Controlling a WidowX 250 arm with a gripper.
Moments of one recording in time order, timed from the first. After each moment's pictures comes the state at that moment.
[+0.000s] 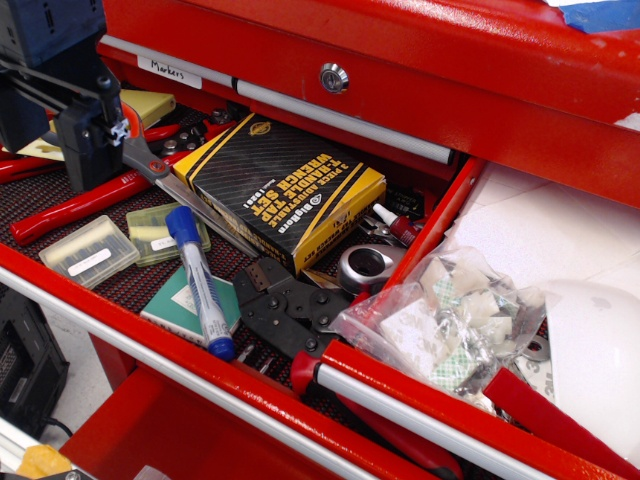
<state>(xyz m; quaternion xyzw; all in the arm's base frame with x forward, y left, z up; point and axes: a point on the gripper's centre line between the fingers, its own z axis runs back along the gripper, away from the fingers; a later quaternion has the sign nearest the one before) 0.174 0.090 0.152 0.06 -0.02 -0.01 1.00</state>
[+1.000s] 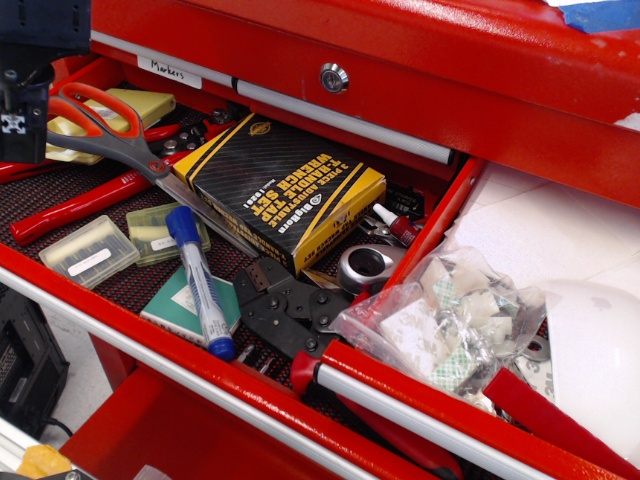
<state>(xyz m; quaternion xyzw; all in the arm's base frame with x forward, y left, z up) 0.205 0.150 0.137 0.08 0.10 -0.43 0.89</state>
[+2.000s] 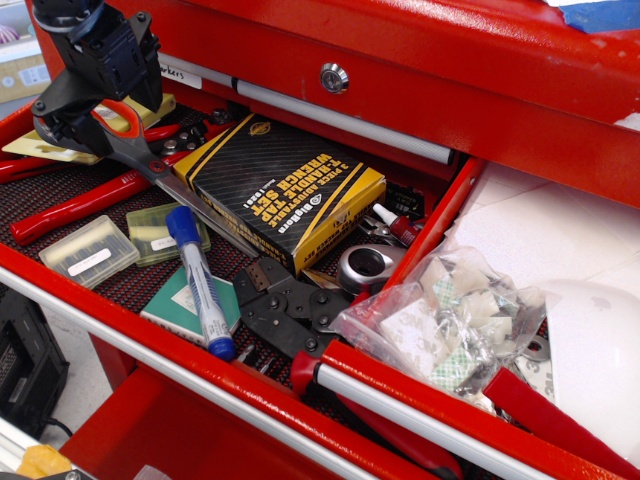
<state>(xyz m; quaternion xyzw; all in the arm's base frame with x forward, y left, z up) 0.275 0.157 0.084 0.16 -0.04 -0.73 0.66</state>
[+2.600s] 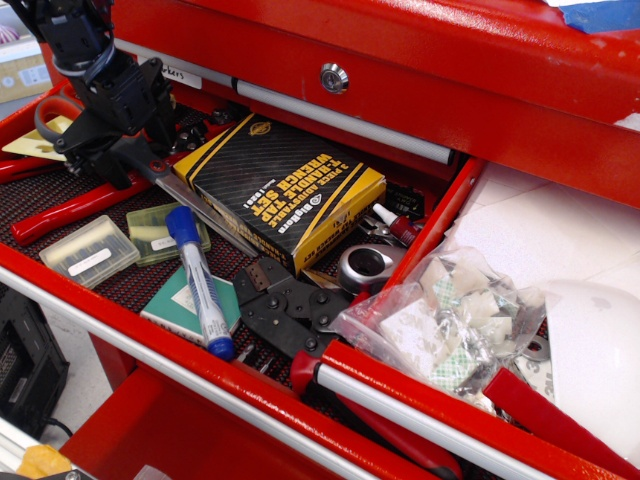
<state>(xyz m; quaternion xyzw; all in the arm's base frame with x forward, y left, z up) 0.287 0.163 0.046 0.11 -0.07 -0.73 0.67</state>
